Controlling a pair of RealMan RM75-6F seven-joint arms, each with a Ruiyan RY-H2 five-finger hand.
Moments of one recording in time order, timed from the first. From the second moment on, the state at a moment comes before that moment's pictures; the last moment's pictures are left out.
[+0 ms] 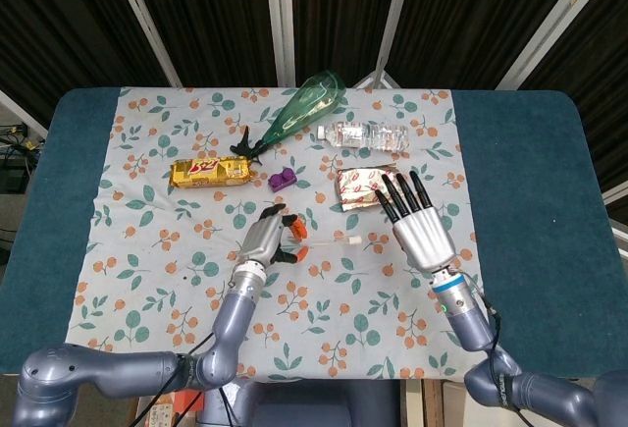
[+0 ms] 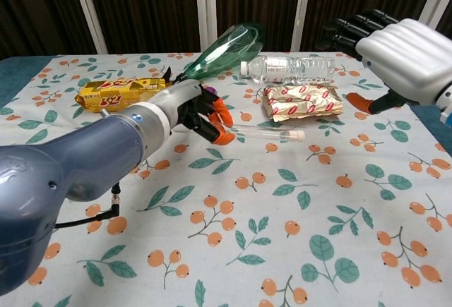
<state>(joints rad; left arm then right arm) -0.88 -1.96 -0.41 -1.46 0.63 1.12 0.36 0.58 -1.64 0.14 -1.24 -1.53 1.35 -0.48</state>
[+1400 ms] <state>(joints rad) -0.72 -1.74 -0.27 -1.59 0.73 1.15 0.41 0.52 -1.56 0.18 -1.39 -1.47 1.38 -0.49</state>
